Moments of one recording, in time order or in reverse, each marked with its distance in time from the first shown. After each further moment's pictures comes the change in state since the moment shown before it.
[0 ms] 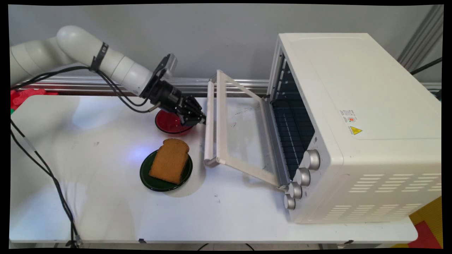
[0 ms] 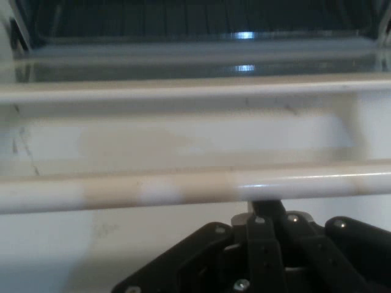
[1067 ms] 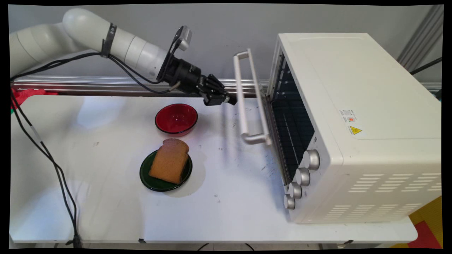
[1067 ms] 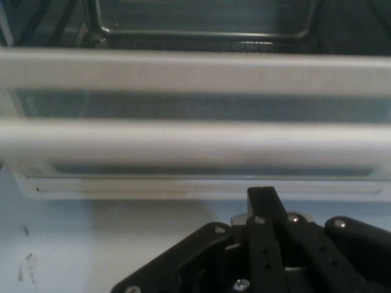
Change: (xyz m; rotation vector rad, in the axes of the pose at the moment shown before) arm 0.071 0.004 0.007 0.018 0.162 -0.040
